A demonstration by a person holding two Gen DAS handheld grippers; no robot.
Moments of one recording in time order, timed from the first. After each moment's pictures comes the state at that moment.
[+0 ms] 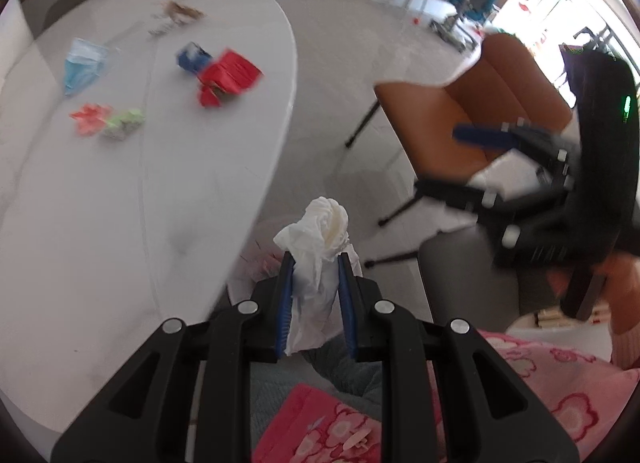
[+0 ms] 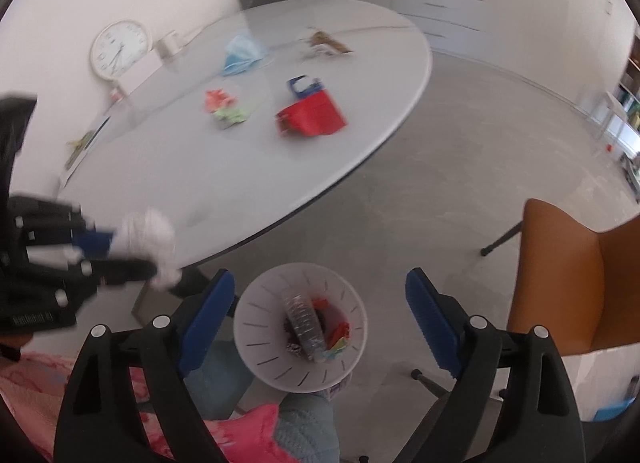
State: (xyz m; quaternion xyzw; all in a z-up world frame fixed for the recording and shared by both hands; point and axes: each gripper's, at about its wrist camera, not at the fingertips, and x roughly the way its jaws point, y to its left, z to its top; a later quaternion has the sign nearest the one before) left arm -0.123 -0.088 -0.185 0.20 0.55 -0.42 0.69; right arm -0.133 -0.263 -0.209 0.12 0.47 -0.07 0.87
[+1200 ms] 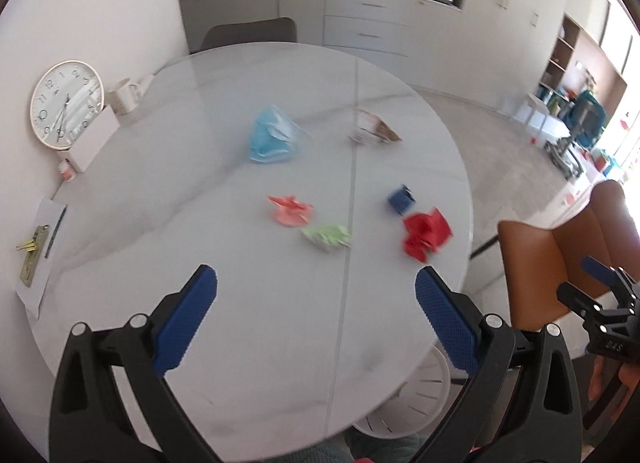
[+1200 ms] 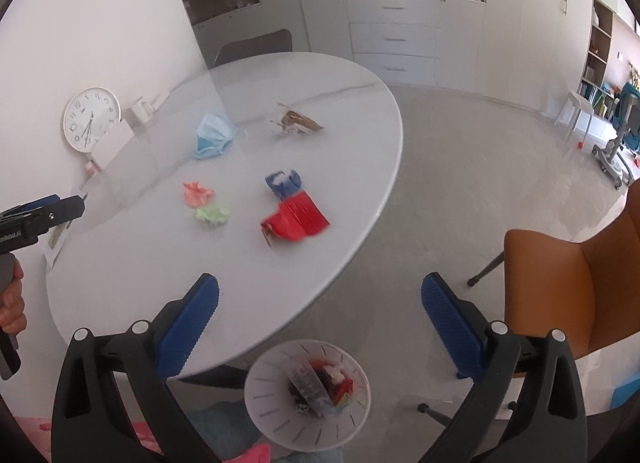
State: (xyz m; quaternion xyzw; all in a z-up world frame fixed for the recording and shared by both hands) left arm 0.019 0.004 -0.089 0.10 0.44 -0.21 0.86; right arm -0.063 -0.264 -0.148 0.14 0.40 -0.13 0.90
